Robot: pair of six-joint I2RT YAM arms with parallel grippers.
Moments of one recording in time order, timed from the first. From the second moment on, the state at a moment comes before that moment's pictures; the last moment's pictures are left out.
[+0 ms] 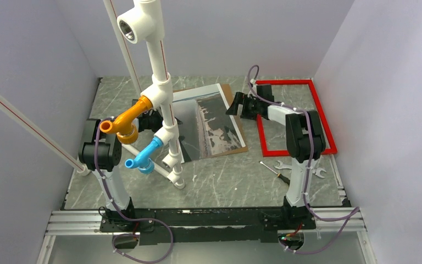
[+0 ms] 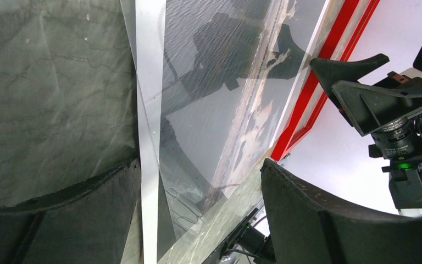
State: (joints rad) left arm -0.08 1.91 1.04 0.00 0.68 -0.86; right arm 0.18 2.07 1.33 0.00 -0.52 0.41
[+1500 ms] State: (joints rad) left arm -0.08 1.78 1.03 -0.16 0.55 -0.78; right arm 0.45 1.59 0.95 -0.19 0.12 0.27
